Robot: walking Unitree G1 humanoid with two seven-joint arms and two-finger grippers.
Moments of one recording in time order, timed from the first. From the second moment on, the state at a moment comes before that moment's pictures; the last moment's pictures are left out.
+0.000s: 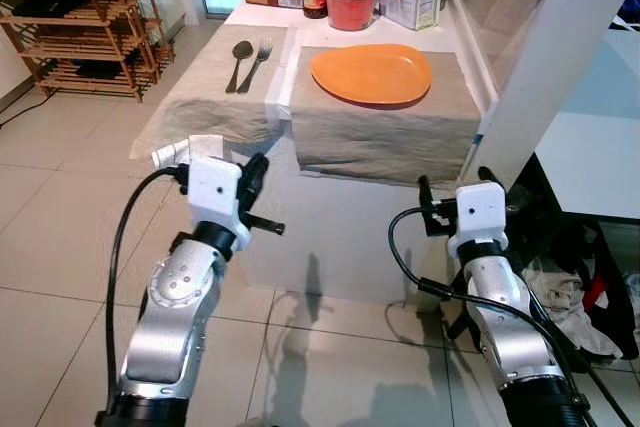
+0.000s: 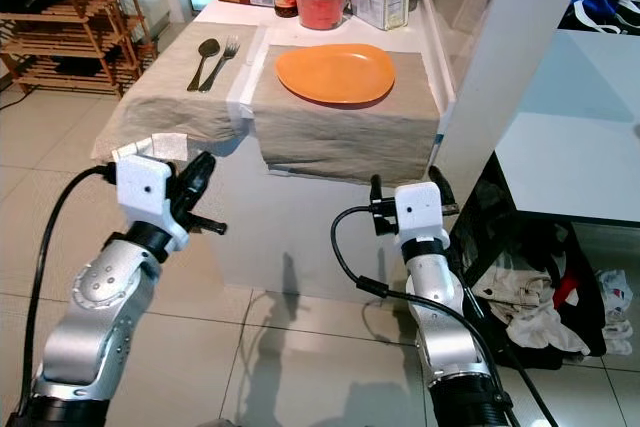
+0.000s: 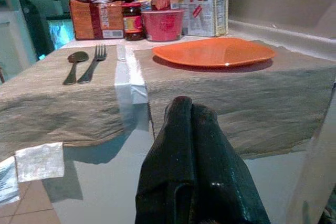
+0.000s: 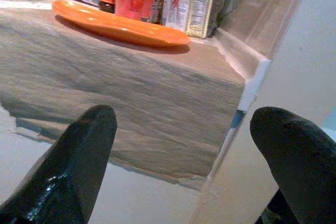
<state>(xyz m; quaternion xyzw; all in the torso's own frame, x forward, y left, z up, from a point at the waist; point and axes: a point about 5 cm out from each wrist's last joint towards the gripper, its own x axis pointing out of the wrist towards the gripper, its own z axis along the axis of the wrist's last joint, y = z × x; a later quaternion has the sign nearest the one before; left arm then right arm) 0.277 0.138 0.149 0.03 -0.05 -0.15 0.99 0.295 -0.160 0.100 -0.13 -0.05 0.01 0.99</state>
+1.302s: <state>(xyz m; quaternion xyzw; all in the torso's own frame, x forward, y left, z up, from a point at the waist) 0.279 0.118 0.148 0.06 -0.05 -0.19 0.98 0.300 -0.147 0.098 -0.14 -0.04 0.04 0.99</state>
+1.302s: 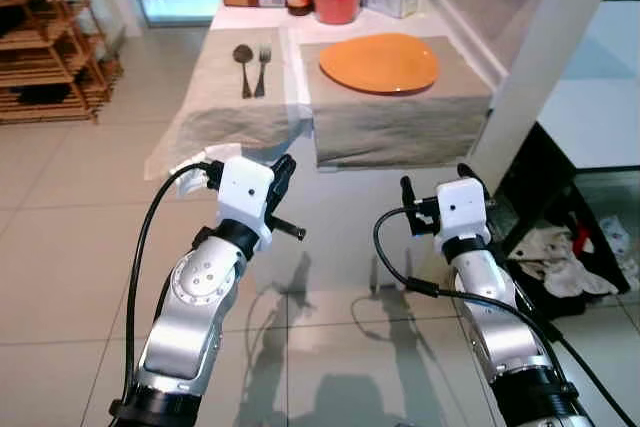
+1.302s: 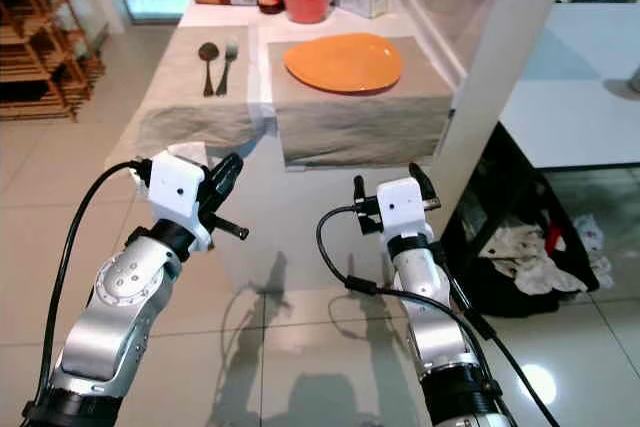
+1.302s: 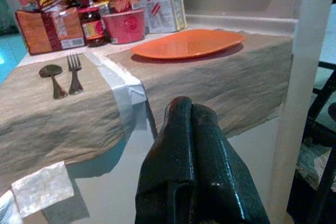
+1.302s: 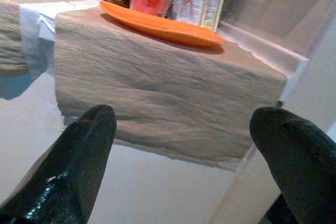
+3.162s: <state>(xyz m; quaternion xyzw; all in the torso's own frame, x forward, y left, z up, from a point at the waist) 0.304 0.114 0.158 0.04 -0.07 -0.19 0.98 0.308 -0.136 0.137 -0.15 -0.13 0.05 0.98</state>
